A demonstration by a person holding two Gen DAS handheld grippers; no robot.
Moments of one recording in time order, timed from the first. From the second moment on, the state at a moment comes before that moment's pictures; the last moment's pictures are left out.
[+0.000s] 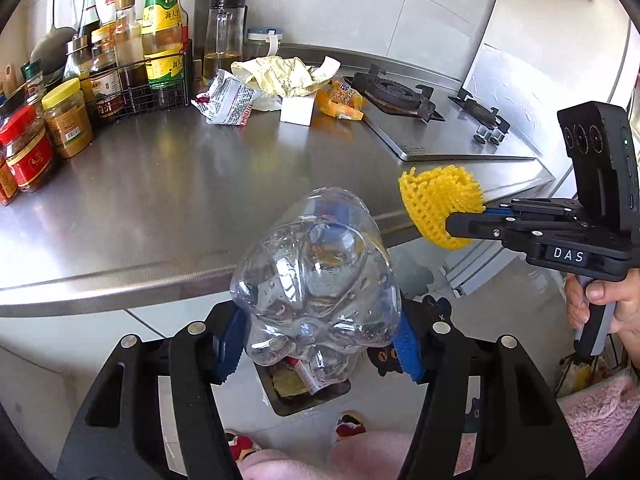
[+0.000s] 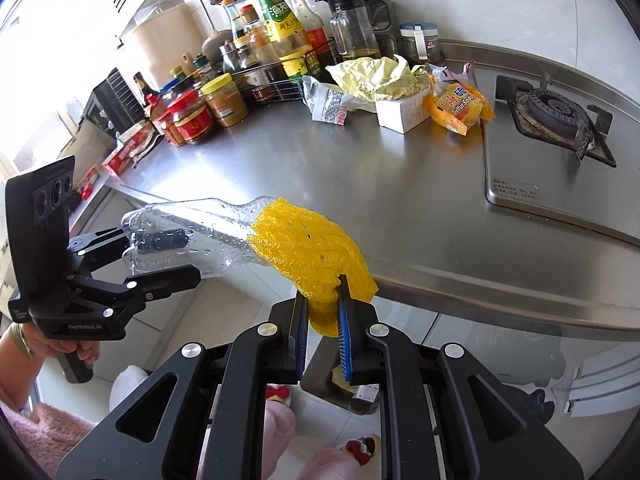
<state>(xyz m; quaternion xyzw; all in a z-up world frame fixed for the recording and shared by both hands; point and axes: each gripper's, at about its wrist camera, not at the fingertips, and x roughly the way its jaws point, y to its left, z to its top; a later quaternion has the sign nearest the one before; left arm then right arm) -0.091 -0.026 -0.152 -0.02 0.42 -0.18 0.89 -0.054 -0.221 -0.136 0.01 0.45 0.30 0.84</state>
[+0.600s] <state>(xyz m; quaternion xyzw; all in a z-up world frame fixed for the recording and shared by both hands) -0.124 -0.023 -0.227 -0.05 0.50 -0.16 0.85 -0.085 -0.212 -0.226 0.00 0.56 0.27 0.78</state>
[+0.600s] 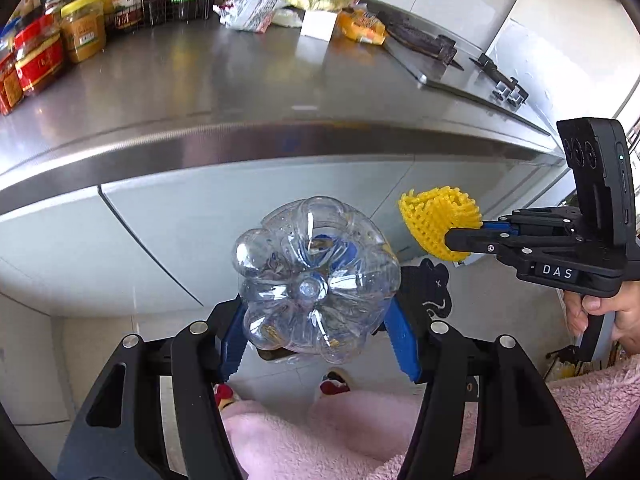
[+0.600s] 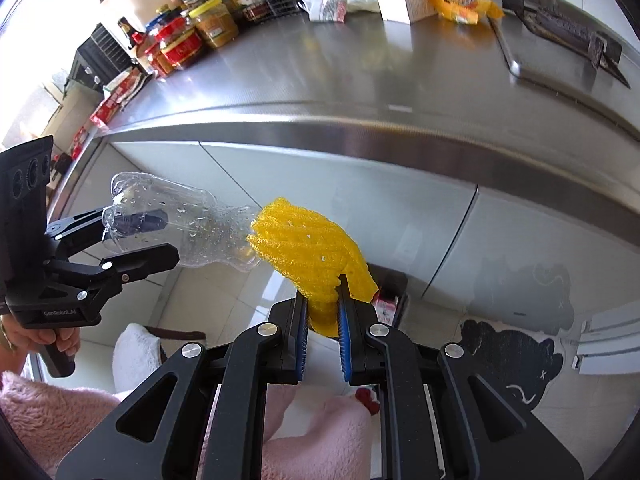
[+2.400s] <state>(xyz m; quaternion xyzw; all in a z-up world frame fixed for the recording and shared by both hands) -0.052 -0.034 -0.485 -0.10 0.67 -0.12 0.73 -0.016 -0.212 -0.477 0.22 0.70 0.05 0.68</state>
